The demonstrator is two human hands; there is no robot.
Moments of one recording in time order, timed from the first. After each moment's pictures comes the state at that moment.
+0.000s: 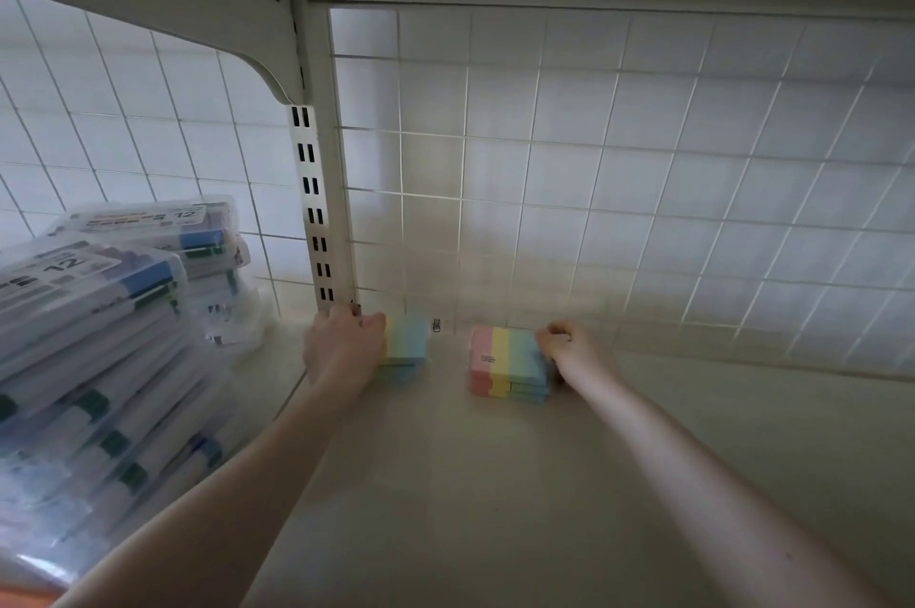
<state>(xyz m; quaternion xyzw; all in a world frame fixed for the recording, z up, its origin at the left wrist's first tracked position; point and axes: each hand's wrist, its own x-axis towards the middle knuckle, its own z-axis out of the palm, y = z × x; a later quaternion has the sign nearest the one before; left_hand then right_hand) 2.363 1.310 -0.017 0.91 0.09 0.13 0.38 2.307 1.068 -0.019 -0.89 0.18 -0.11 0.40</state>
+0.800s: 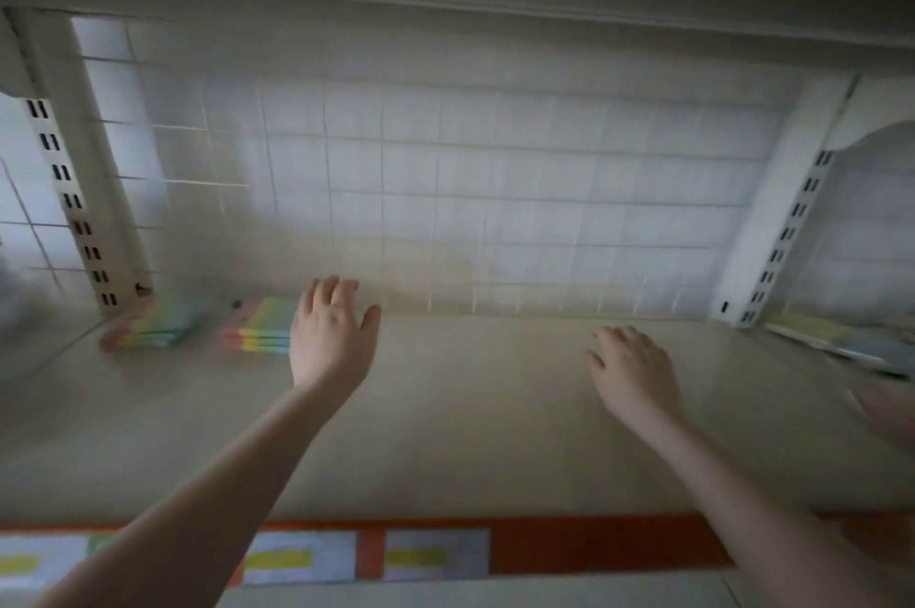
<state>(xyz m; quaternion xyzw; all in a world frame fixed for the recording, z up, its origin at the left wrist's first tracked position) 2.204 1.090 0.002 0.92 -0.12 0.24 0.29 2.087 0.806 -0.016 -0.95 0.23 -0.20 -0.02</state>
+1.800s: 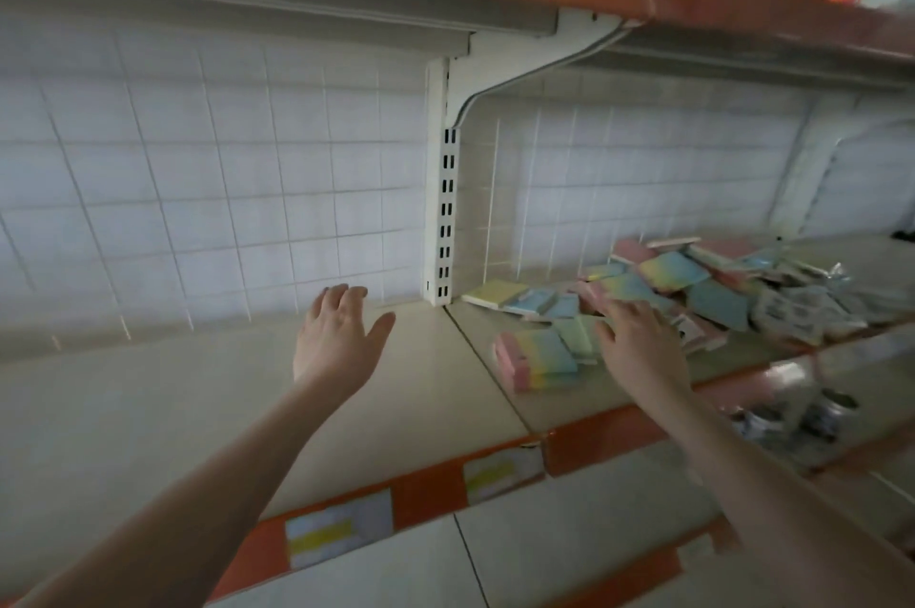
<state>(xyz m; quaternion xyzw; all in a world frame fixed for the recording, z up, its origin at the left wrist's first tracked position) 2.047 0.736 0.013 0.90 -0.31 0.12 0.29 1.854 0.497 0.008 -0.89 0.35 -0.28 -0.03</state>
